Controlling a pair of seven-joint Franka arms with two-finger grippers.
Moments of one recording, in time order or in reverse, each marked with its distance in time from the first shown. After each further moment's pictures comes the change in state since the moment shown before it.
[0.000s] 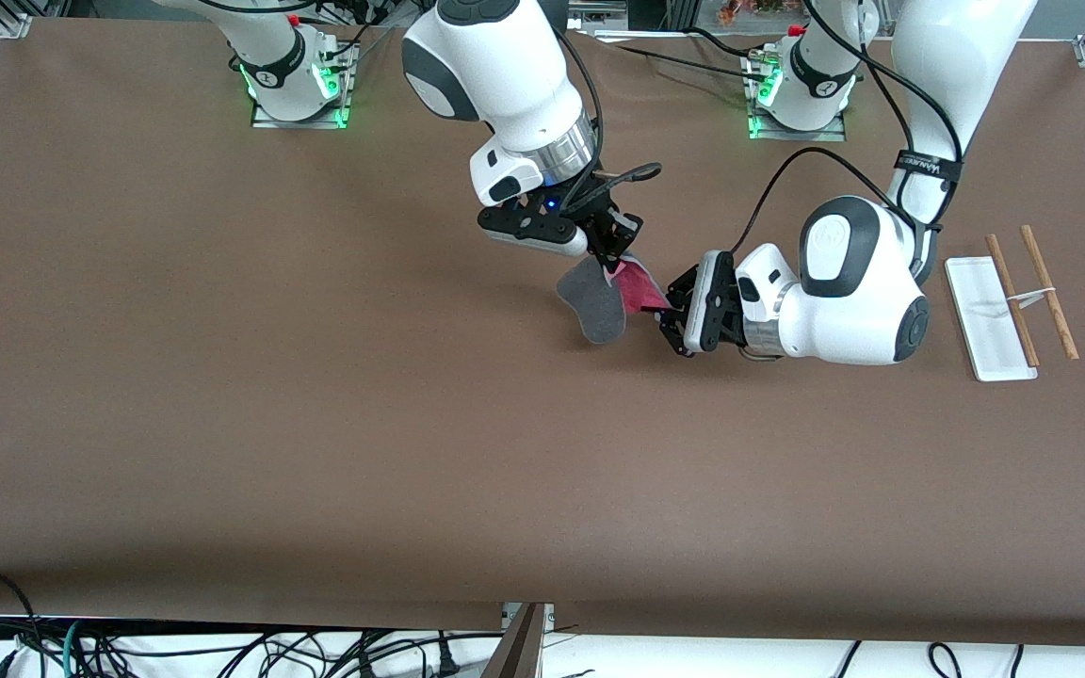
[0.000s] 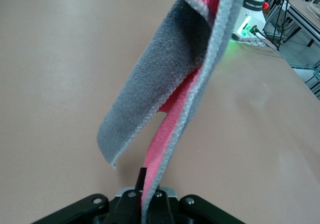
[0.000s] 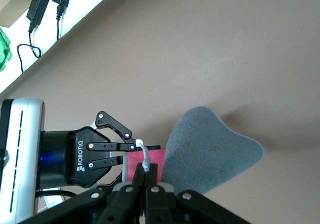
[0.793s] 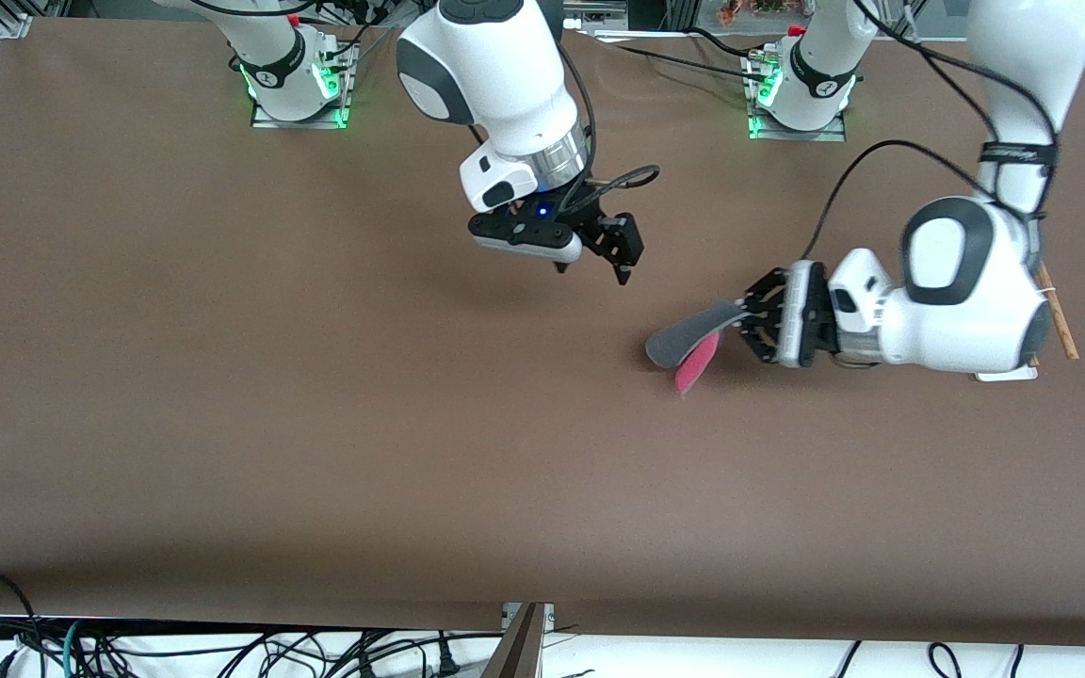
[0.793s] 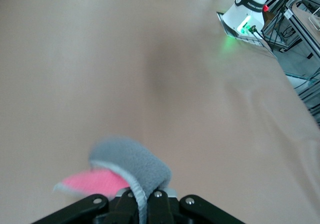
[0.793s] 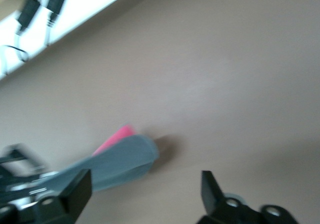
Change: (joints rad) left arm 0.182 -0.082 0.029 0.003 0.112 -0.195 -0.092; right arm -0.004 -0.003 -0.032 0.002 -0.077 -0.084 -0.110
